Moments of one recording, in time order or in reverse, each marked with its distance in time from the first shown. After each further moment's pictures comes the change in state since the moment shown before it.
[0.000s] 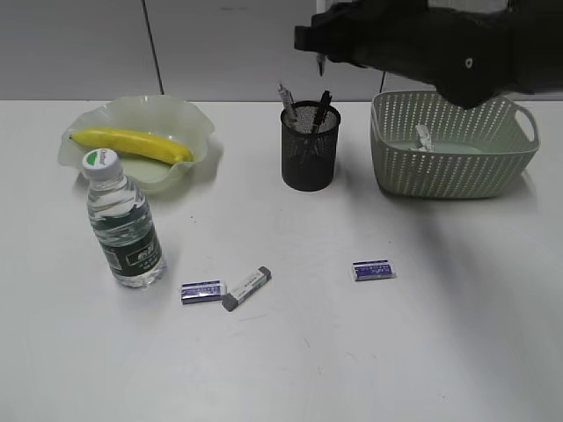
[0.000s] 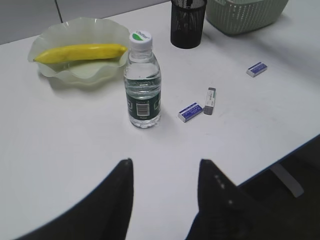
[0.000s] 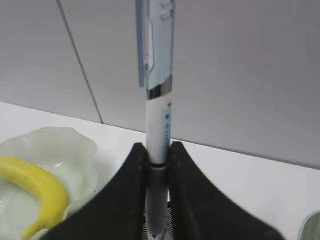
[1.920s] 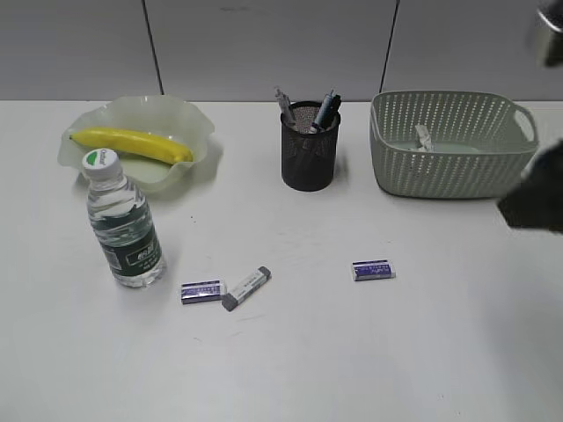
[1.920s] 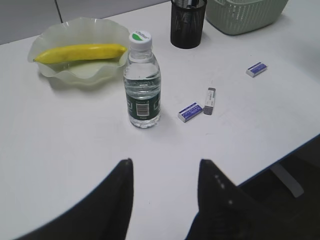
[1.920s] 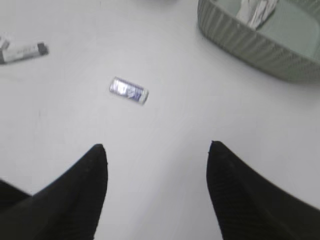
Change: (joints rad) left arm 0.000 0.000 0.000 0.000 0.000 0.000; right arm -0.012 -0.720 0.304 -0.076 1.158 -0.153
